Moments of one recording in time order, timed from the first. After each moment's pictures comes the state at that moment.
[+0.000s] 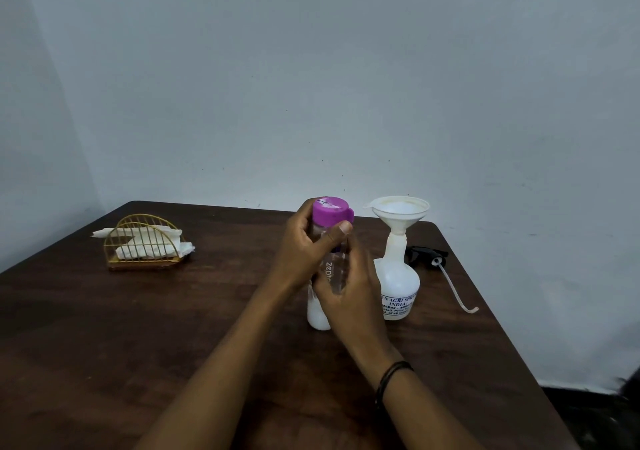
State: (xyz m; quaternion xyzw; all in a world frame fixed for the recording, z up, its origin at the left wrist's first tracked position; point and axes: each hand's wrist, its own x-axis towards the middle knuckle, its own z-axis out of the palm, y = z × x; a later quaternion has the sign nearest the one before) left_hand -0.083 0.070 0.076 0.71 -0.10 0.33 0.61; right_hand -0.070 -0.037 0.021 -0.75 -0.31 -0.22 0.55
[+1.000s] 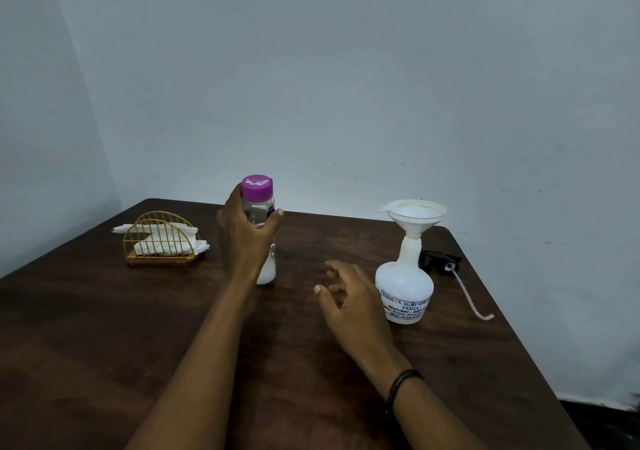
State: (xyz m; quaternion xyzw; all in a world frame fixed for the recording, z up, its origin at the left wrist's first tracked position) left_hand -0.075 0.173 0.050 0.74 0.17 0.54 0.36; right_hand -0.073 -0.034 0.007 -0.80 -0.33 -0.12 0.48
